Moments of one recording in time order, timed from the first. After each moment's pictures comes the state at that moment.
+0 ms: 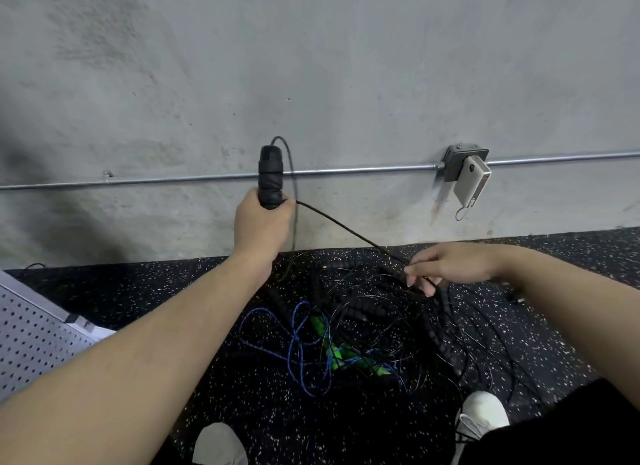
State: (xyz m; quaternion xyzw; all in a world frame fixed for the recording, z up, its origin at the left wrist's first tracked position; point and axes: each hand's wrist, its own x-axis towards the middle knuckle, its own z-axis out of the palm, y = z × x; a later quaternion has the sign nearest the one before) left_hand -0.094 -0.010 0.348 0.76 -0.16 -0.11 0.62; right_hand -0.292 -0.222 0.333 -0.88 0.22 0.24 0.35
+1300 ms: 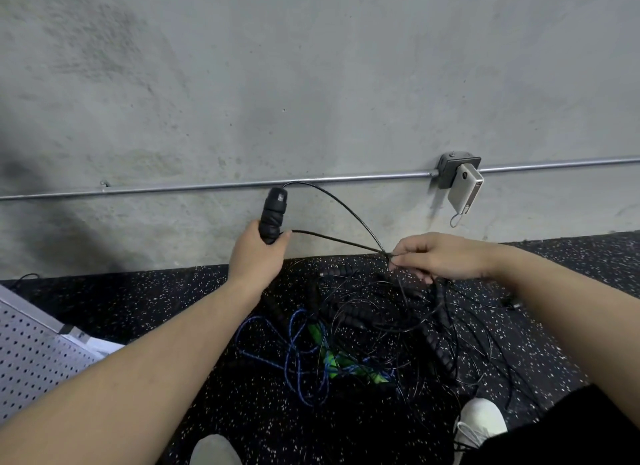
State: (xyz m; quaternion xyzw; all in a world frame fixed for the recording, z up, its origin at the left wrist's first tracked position) left_hand -0.087 0.001 0.316 0.83 -0.21 -0.13 0.50; right_hand -0.284 -0.210 0.352 -0.88 0.22 0.12 0.40
